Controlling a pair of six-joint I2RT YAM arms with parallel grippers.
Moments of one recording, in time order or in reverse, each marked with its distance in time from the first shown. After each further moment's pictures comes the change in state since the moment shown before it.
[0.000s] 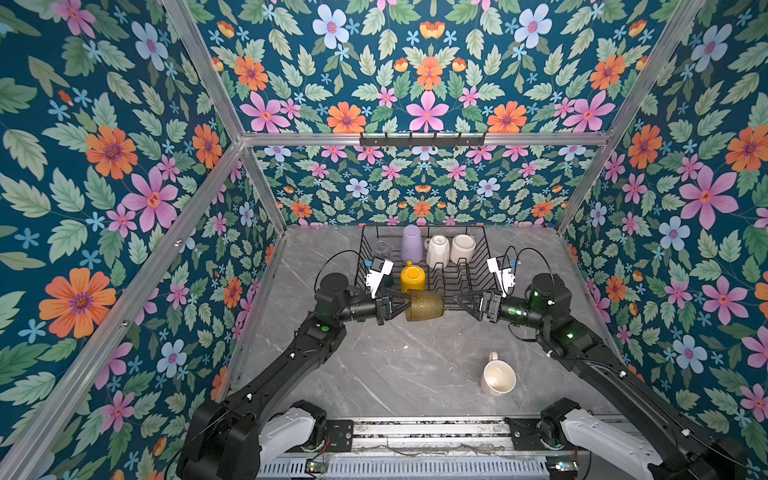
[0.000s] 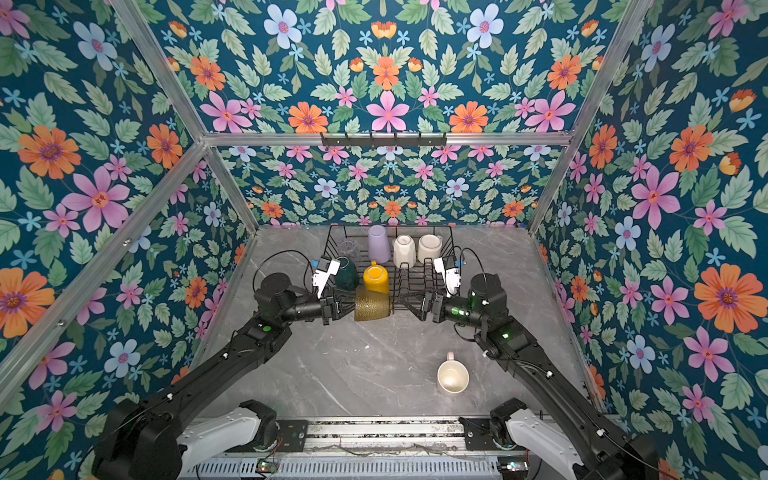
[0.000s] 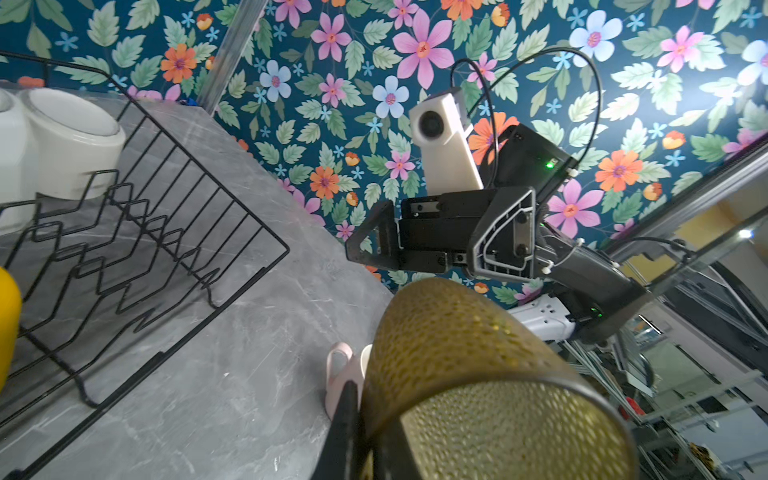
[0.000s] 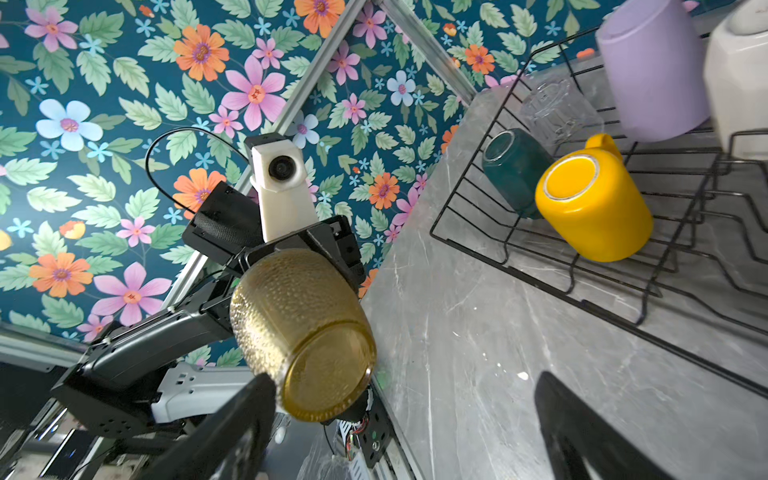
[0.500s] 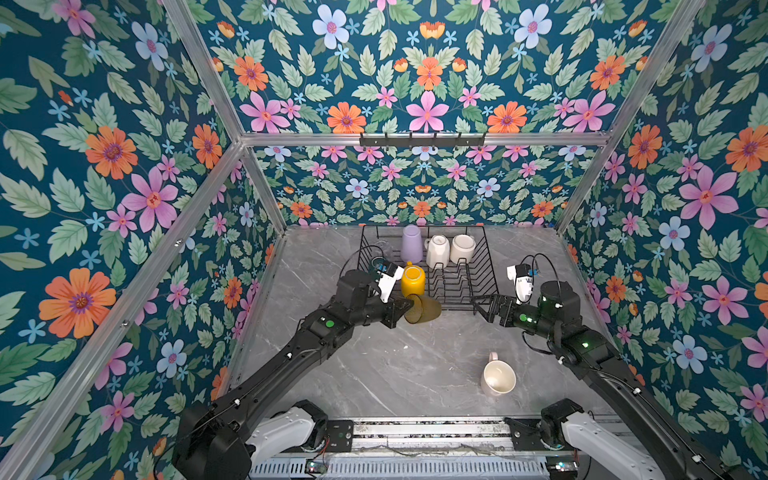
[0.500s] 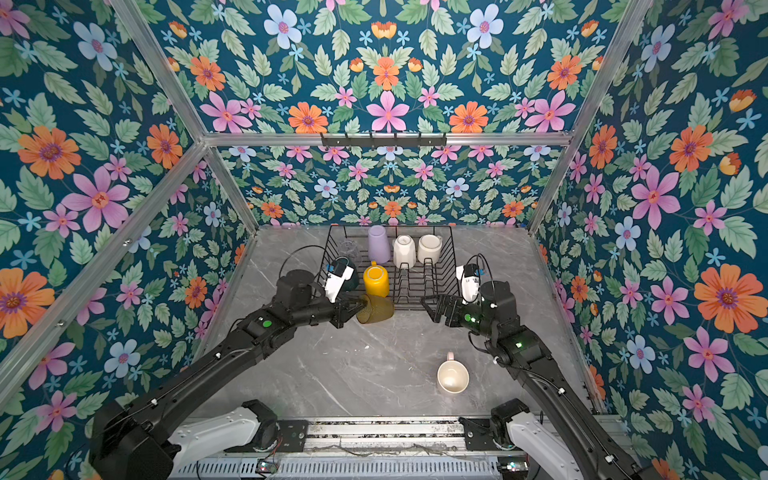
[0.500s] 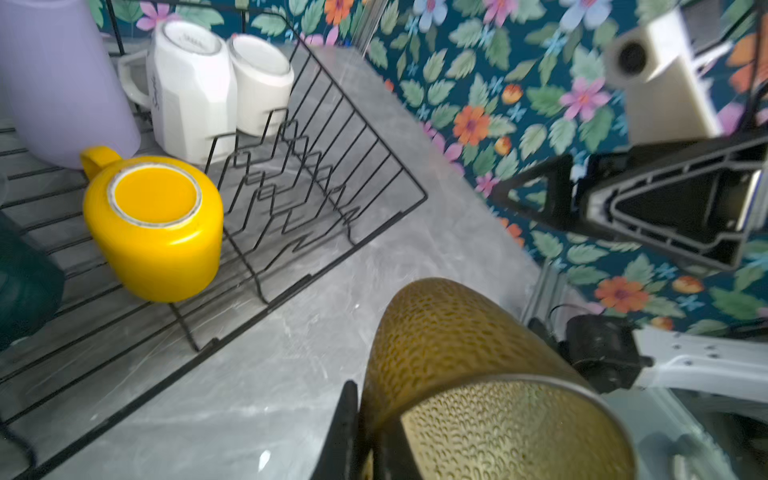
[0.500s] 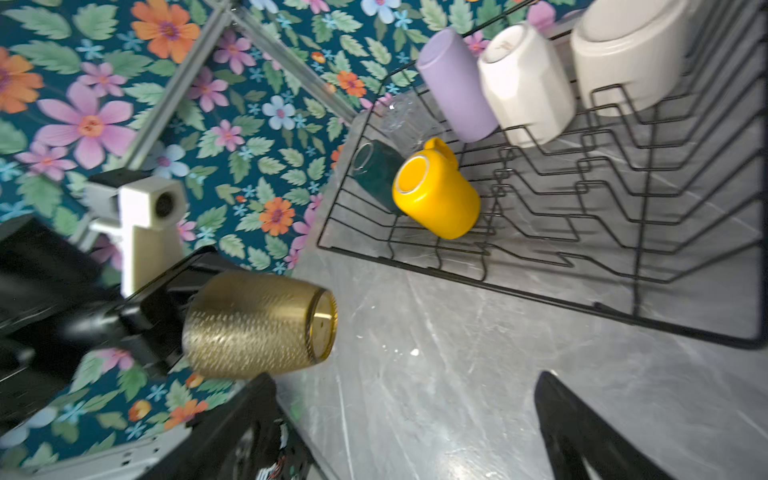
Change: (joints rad) left arm -0.104 -0.014 0.145 -0.573 -0.446 0.319; right arm -0.097 -0.121 -0.023 -0.280 0.206 -0.092
